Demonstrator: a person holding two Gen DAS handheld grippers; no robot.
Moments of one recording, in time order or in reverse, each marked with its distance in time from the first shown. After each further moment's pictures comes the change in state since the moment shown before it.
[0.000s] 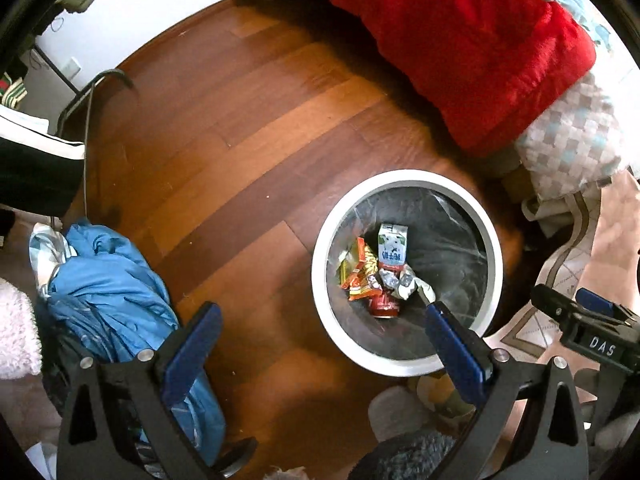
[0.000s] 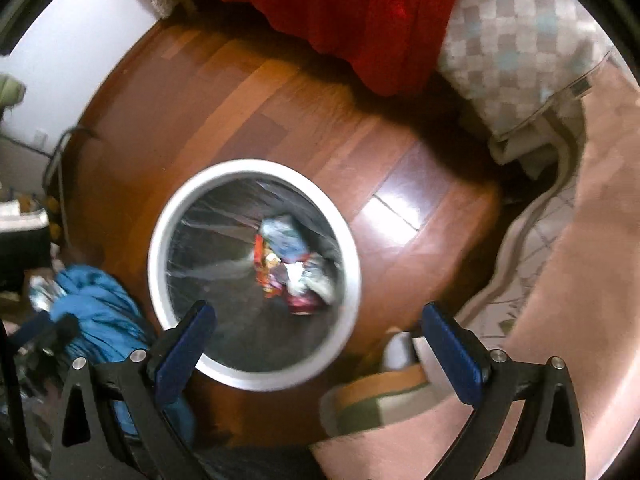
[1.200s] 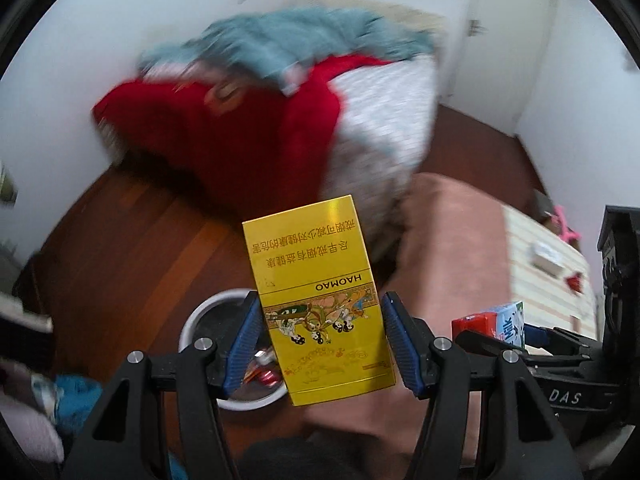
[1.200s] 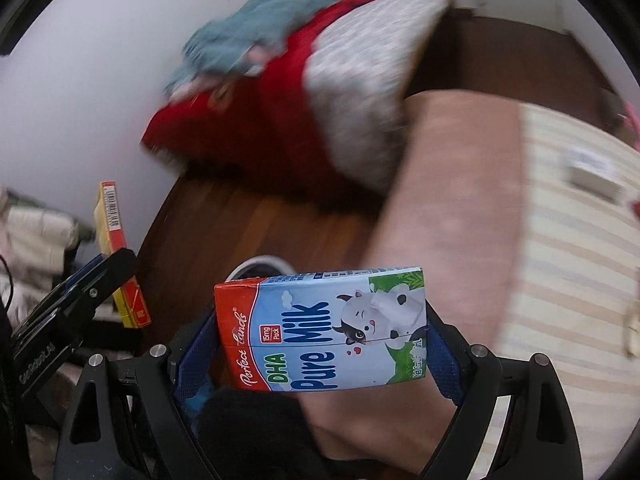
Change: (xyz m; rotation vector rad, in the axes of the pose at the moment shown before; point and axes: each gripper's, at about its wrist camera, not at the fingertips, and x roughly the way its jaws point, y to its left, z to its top) left arm -0.203 -0.170 -0.041 0.379 -0.371 -0.247; right arm -0.241 -0.153 -0.152 0.290 -0.377 0.253
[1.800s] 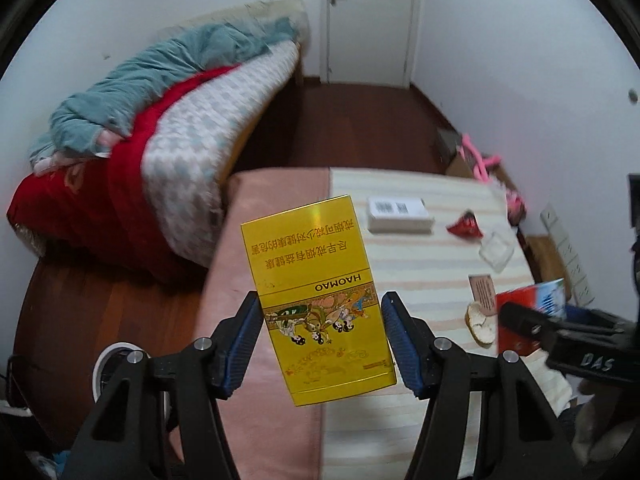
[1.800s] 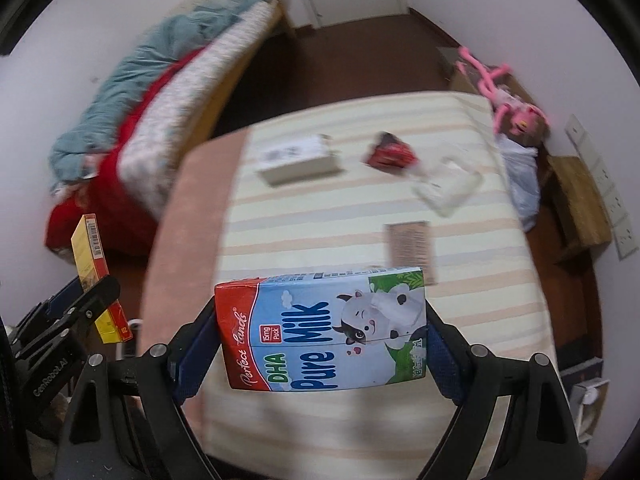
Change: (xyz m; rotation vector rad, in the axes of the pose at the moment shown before) left arm -0.014 -0.306 -0.029 0.376 -0.049 -0.194; right arm -0.187 -0.285 -0.055 0.362 -0.196 -0.302
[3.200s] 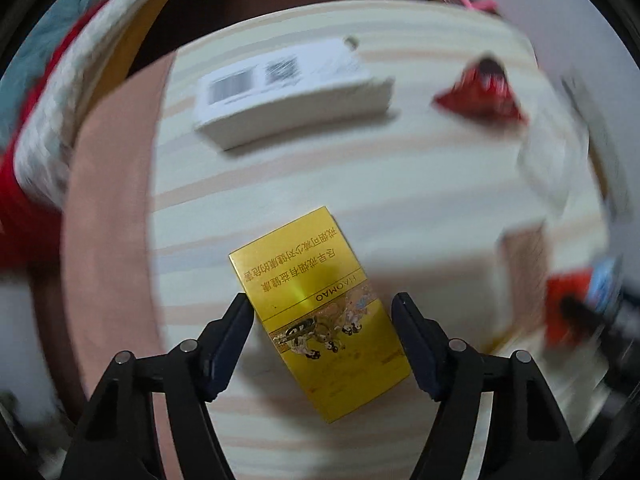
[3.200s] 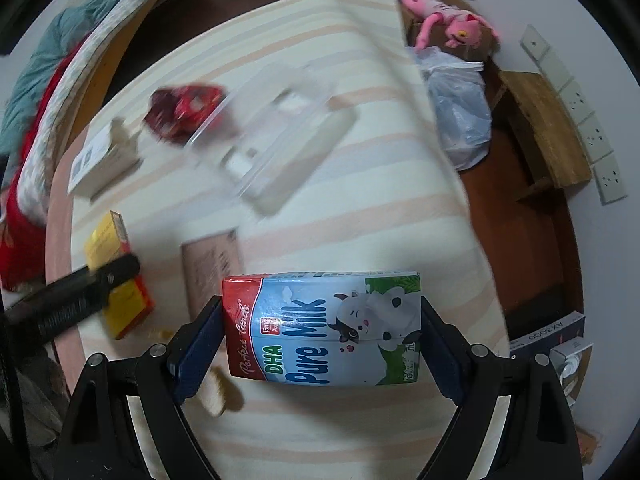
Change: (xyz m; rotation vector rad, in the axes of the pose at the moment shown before) left arm 0.242 -0.161 -0.004 0.285 0.538 0.017; right arm 0.139 -0.175 0.043 0.195 0.278 -0.189
